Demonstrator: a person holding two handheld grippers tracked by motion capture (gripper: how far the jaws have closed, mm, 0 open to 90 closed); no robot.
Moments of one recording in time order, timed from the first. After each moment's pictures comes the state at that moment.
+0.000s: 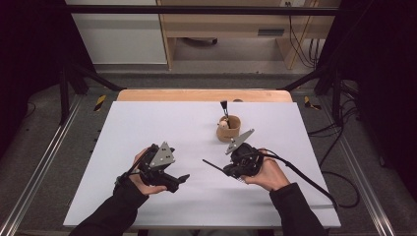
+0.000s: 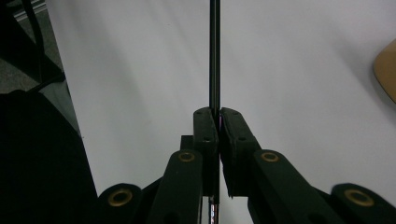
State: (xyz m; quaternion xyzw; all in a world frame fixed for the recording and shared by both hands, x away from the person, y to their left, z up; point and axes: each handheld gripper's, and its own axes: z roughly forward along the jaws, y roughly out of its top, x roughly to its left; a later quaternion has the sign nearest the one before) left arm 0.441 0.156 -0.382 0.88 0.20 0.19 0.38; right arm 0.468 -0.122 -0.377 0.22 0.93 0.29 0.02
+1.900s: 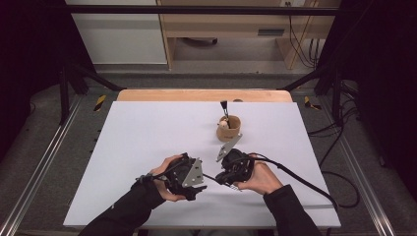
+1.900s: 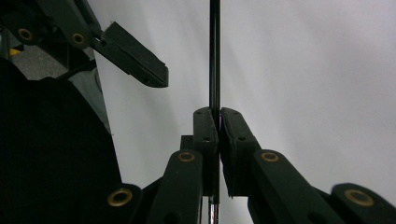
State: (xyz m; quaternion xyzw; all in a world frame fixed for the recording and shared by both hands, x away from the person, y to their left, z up) left arm 0.428 0.095 -0.395 0.93 0.02 0.22 0.30; right arm 0.459 -0.100 -0.385 0.19 0.94 0.28 -0.02
